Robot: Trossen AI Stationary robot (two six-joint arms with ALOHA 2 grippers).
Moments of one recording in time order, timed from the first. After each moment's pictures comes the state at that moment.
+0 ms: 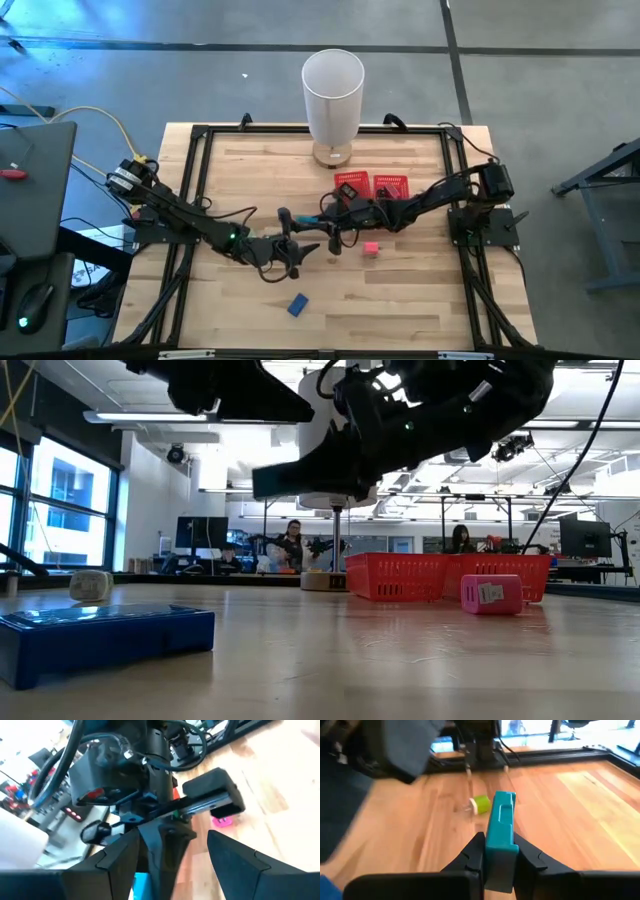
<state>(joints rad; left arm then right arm) -0.45 1.52 0.81 0.44 -0.76 0.36 0.09 1.81 0.86 0.67 0.11 0.12</state>
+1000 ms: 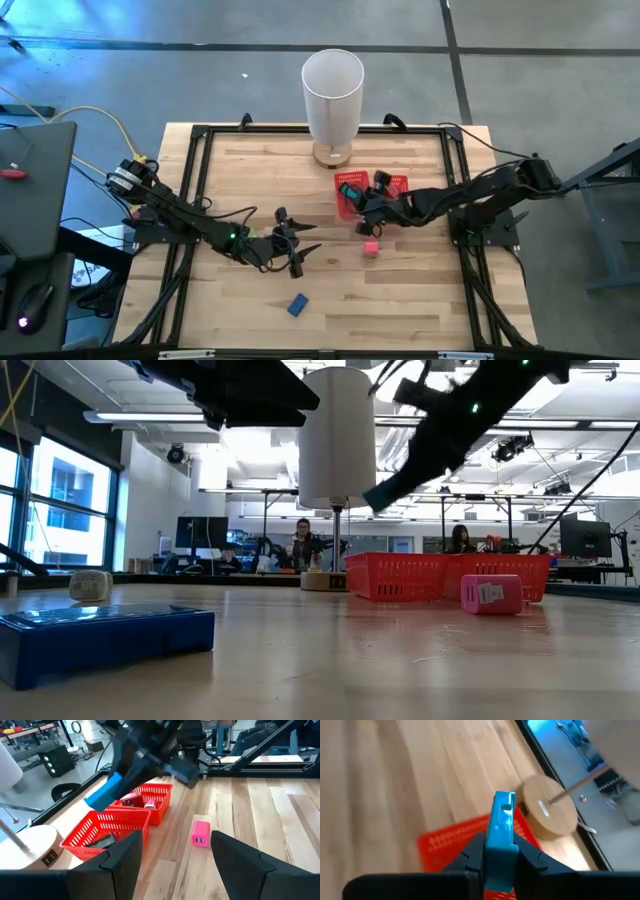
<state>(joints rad) -0.45 1.52 0.81 0.43 -0.76 -0.14 0.14 1.44 0.86 -0.21 0.63 0.09</state>
